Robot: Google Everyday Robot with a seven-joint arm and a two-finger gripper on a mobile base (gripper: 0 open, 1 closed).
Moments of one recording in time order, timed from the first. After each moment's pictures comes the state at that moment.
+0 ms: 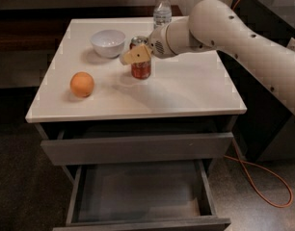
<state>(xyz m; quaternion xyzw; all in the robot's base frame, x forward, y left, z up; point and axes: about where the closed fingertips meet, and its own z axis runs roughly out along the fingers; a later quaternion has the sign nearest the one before) 0.706 0.003 0.903 -0.39 0.77 0.20 0.46</state>
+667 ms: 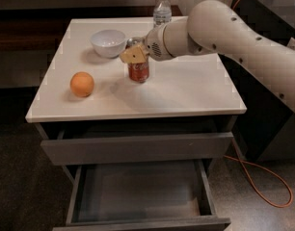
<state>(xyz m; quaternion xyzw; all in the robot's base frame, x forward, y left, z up) 0.681 0.016 0.915 -0.39 0.76 0.20 0.47</state>
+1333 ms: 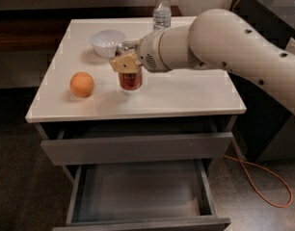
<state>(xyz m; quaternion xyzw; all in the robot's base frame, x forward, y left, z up) 0.607 0.036 0.940 -0.40 0.74 0.20 0.50</state>
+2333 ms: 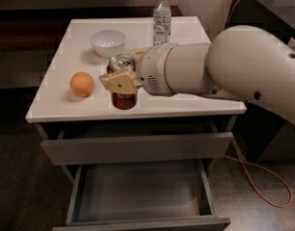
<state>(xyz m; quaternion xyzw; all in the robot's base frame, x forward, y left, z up) 0.515 0.047 0.961 -0.41 0.72 0.23 0.52</state>
